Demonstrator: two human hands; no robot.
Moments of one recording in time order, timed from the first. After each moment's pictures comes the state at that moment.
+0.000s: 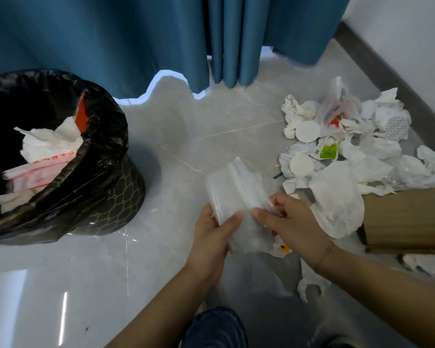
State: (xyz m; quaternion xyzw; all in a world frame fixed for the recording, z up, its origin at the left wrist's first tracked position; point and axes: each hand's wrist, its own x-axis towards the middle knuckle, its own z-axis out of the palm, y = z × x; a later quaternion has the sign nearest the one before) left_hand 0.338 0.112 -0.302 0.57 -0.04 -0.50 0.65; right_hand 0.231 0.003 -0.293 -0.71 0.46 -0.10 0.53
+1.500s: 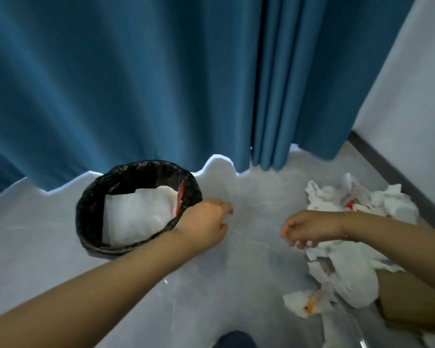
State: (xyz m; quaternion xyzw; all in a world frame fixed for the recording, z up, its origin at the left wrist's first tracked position) left_hand 0.456 0.128 -0.147 0.81 -0.57 -0.10 0.05; right_hand 0.279 -0.042 -0.134 -0.82 0.32 0.28 0.39
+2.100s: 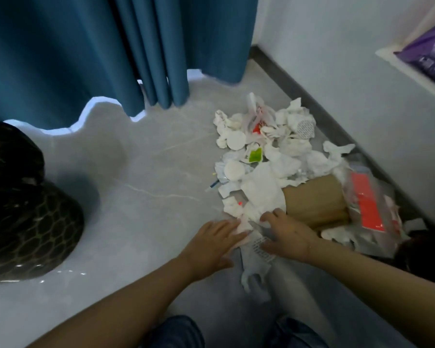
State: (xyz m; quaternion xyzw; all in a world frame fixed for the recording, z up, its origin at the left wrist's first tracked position) left_hand 0.296 0.060 -0.378 0.56 -0.81 -0.20 -0.04; right_hand 0.103 -0.047 -0.311 -0.84 0.42 0.23 0.25
